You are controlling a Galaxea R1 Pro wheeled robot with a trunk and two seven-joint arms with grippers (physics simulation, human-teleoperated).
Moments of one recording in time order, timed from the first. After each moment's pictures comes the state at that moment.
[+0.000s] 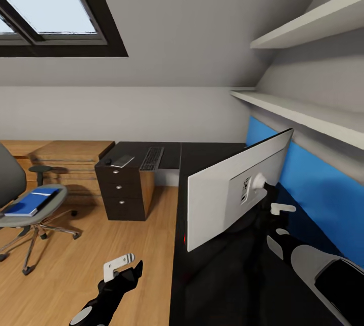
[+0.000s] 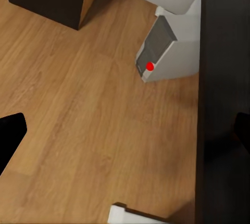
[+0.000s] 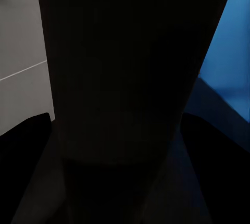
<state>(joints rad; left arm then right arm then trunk) -0.01 0.16 -0.42 -1.60 0.73 0.28 0.58 -0.94 -0.16 0.69 -0.02 -0.73 -0.41 -0.22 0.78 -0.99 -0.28</state>
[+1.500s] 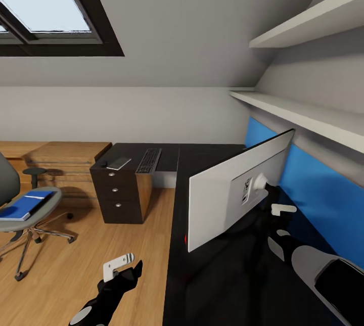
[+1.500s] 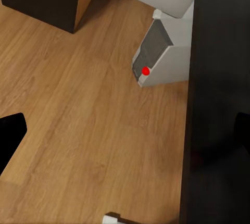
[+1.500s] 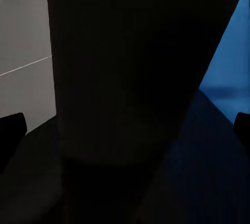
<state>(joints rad) -0.01 0.16 -0.41 -1.60 0.73 0.28 0.58 -0.94 -0.16 0.74 -0.01 -0.75 -0.42 -0.22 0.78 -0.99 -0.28</state>
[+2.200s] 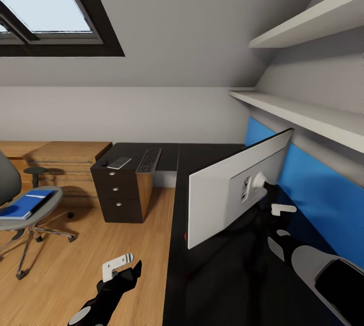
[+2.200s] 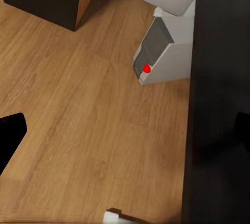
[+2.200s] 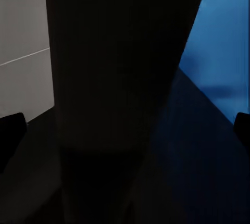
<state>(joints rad) -0.01 0.16 -0.41 -1.60 0.74 0.28 0.58 -0.94 -0.16 0.74 -0.01 -0.75 -0.42 -0.22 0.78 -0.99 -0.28</state>
